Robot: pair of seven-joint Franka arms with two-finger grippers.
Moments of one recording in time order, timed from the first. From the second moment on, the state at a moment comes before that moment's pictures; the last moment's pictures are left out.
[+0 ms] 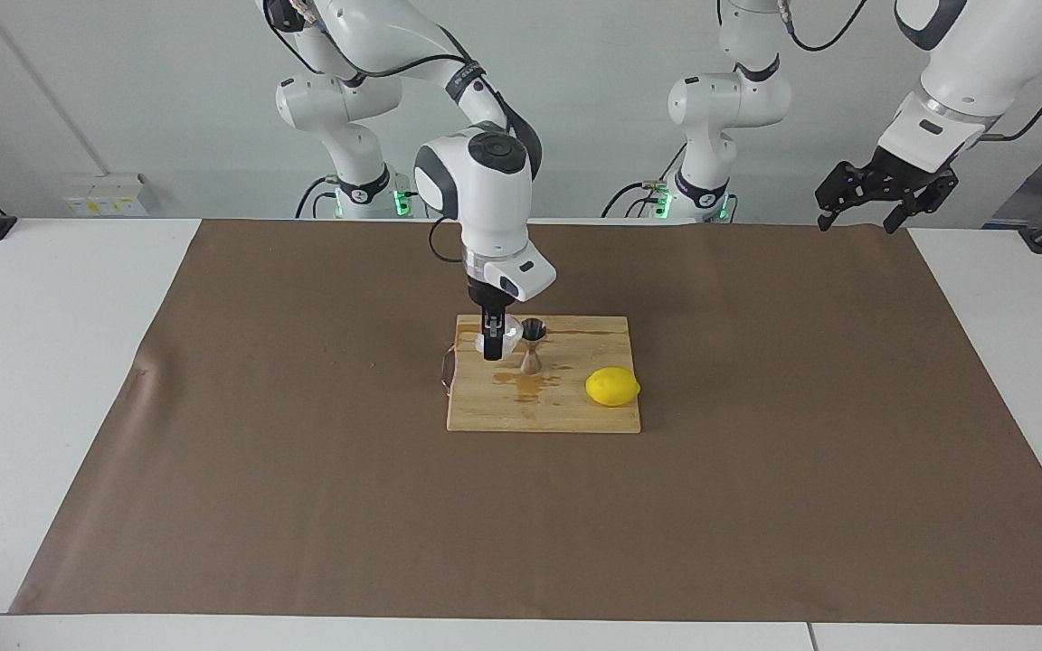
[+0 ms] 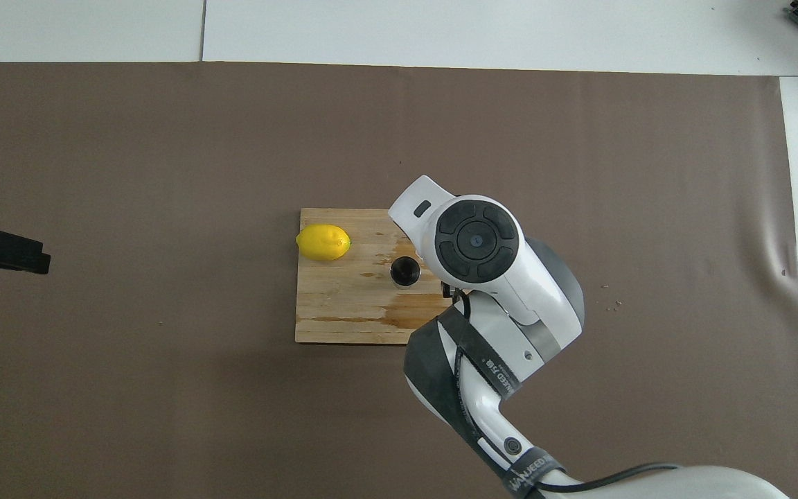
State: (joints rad) left arm -0.01 -0.10 -0.02 -1.65 -0.02 1.50 0.06; right arm 0.39 0.26 0.18 -1.80 -0.22 2.14 -0.92
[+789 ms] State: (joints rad) left arm -0.01 -0.10 -0.02 -1.65 -0.02 1.50 0.06; right arm 0.44 0.29 0.18 -1.80 -0.39 2.13 -0.87
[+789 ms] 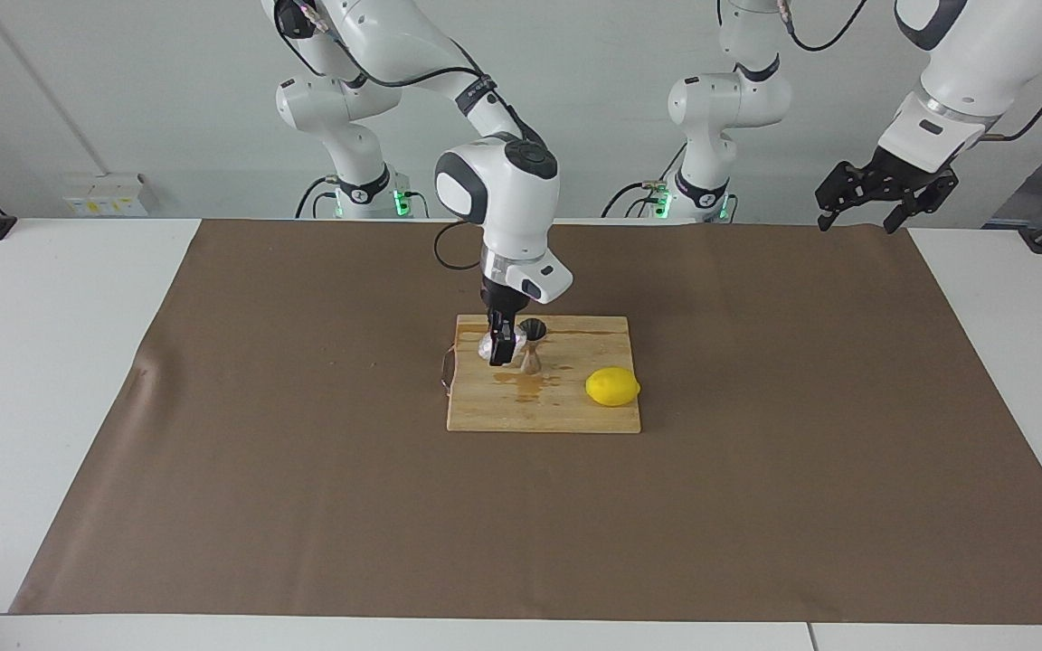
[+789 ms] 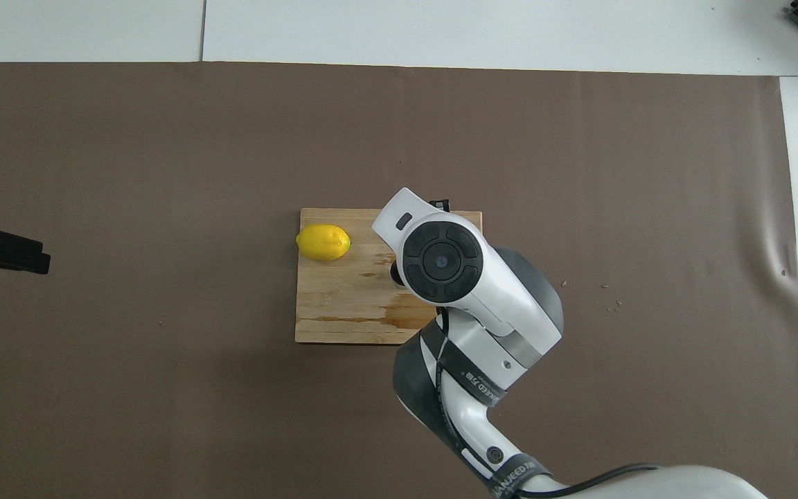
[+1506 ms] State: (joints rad) left arm -0.01 -0.10 -0.02 -1.65 -0.02 1.50 0.06; right arm 0.47 0.29 0.18 -1.79 -0.52 2.09 -0.87
